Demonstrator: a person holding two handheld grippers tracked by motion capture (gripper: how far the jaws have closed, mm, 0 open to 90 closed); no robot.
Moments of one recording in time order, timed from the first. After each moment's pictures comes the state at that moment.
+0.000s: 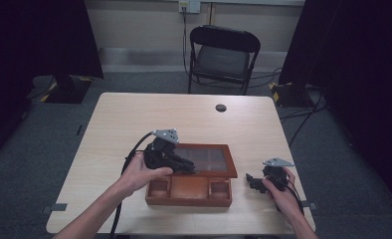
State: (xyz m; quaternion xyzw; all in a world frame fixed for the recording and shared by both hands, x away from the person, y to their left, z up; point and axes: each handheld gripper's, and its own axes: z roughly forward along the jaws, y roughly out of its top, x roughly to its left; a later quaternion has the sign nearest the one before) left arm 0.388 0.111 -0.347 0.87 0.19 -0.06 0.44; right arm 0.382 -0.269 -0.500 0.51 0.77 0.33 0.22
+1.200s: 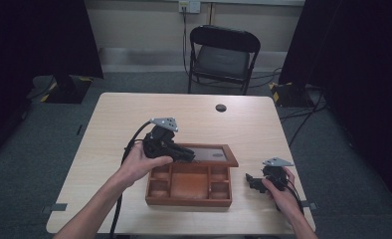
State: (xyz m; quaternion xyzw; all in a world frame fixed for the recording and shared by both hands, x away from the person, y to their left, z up) left arm 0.403 0.112 -0.329 0.87 0.20 -0.05 0.45; right arm 0.383 -0.268 -0.500 0.51 0.77 0.33 0.22
